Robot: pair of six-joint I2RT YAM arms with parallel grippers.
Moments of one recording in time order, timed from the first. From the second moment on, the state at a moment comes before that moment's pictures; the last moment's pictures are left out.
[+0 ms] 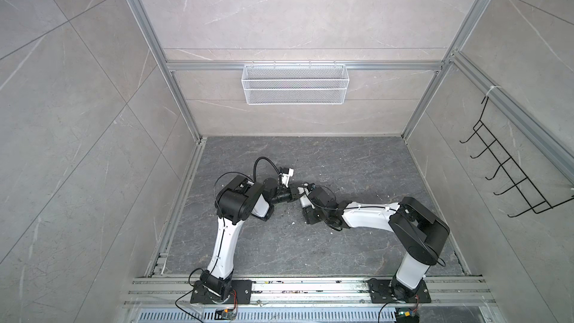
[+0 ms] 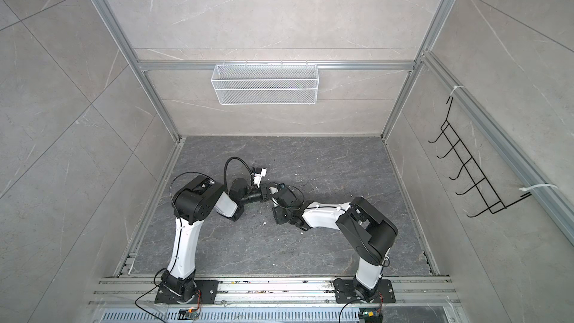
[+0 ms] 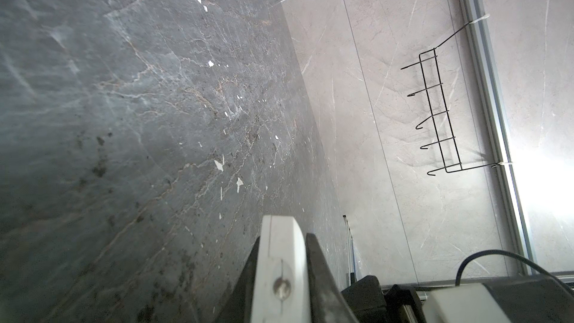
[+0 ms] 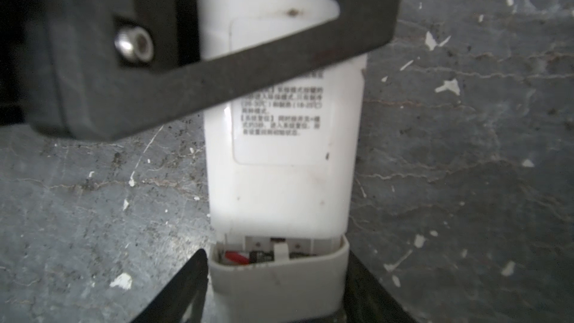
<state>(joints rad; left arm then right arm) -0.48 2.25 0.86 1.23 0.79 -1.03 0.82 1.77 0.89 -0.08 0.12 0.39</state>
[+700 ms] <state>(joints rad) -0.48 2.25 0.86 1.22 0.79 -1.03 0.82 1.61 0.89 -0.13 0.12 0.40</state>
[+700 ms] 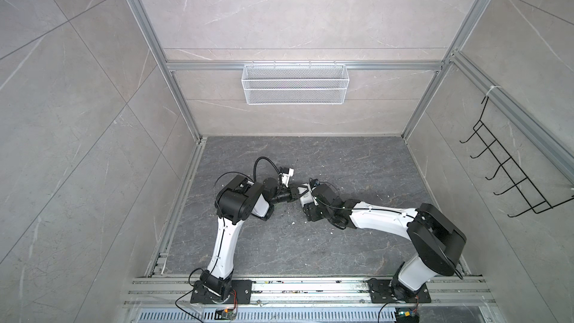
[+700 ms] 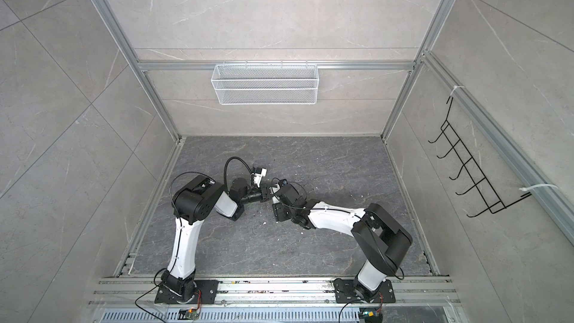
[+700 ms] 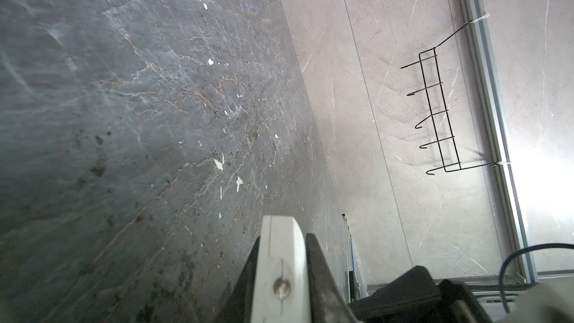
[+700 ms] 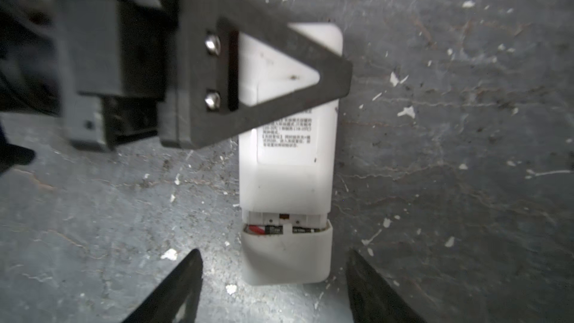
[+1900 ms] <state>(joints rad) -0.48 2.25 0.87 1.21 0.80 -1.04 0.85 1.60 0.68 0.07 0.22 1.28</state>
